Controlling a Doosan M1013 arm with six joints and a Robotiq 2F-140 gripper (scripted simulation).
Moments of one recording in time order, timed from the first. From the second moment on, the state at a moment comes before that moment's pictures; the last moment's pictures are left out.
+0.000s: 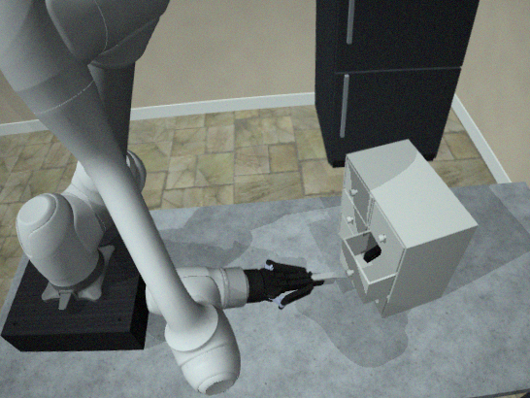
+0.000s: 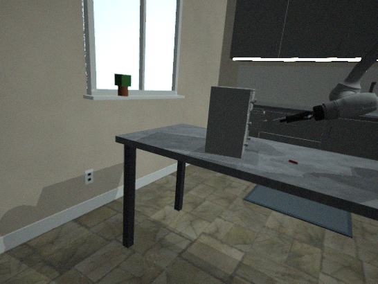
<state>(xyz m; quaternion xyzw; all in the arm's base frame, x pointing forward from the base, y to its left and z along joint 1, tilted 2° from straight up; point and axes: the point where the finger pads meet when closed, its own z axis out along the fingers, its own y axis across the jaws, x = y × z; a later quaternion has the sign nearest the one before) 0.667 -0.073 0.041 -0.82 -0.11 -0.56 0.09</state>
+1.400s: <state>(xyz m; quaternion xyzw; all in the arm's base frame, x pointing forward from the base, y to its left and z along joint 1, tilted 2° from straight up) 0.717 -0.058 0.040 -0.82 -0.11 -0.56 0.09</state>
